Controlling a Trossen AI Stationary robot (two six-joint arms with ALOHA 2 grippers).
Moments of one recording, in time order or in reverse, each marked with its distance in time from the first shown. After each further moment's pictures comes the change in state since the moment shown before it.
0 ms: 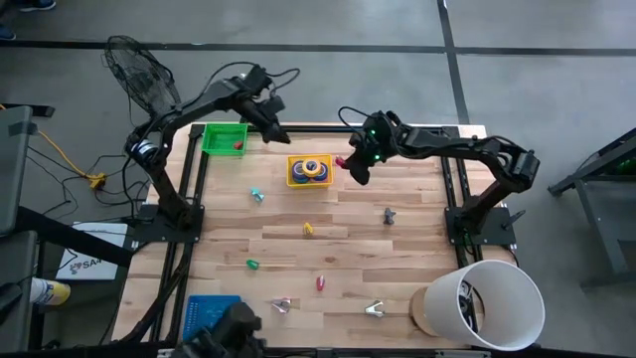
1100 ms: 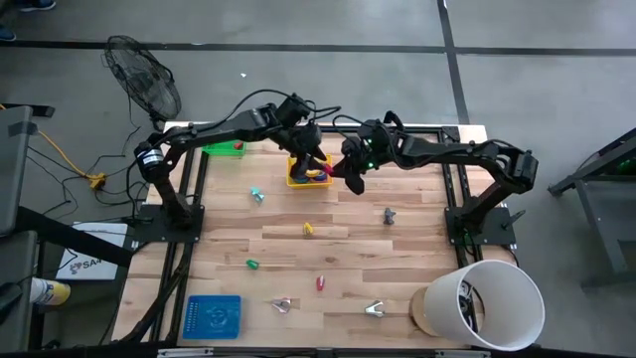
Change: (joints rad) left arm -0.392 0.000 0.000 0.349 -0.207 0.071; right arm 0.110 -0.002 0.001 0.159 -0.046 -0.005
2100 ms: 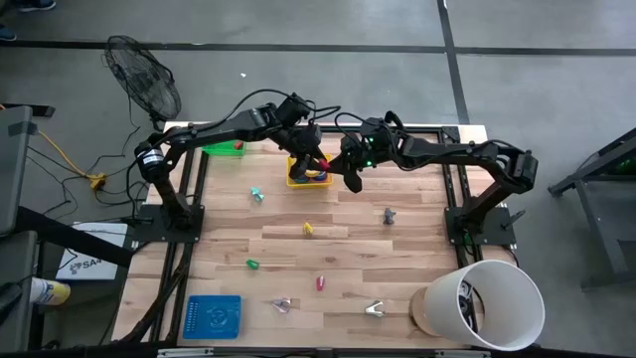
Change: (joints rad) left arm 0.000 0.000 0.000 0.000 0.040 -0.013; right arm 0.005 0.000 0.000 0.109 0.008 -0.036
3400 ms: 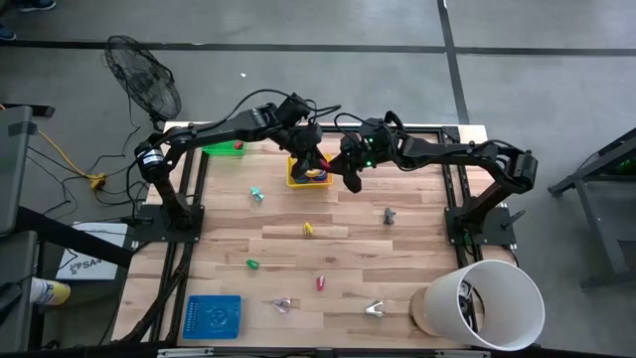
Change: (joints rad) left arm -0.005 0.000 0.000 0.007 -0.008 -0.094; right arm 0.000 0.000 0.000 -0.007 0.027 0.004
